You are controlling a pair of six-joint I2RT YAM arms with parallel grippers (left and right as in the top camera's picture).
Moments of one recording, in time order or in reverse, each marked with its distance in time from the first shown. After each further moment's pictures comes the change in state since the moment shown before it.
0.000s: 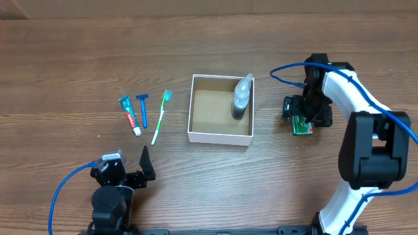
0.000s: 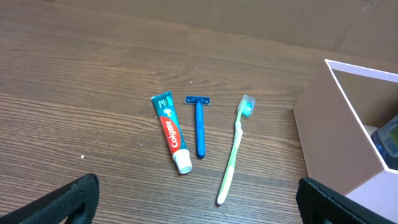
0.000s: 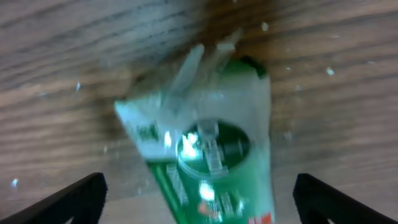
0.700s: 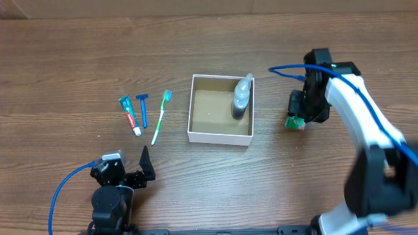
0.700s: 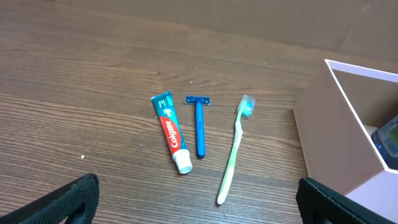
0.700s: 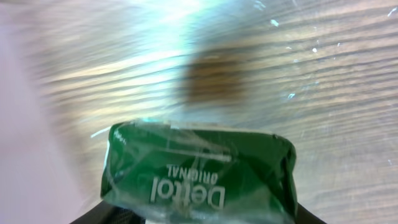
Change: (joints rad) left arm 0.000 0.000 0.000 0.000 0.000 0.000; right arm 0.090 -0.271 -0.025 -0.056 -0.018 0.072
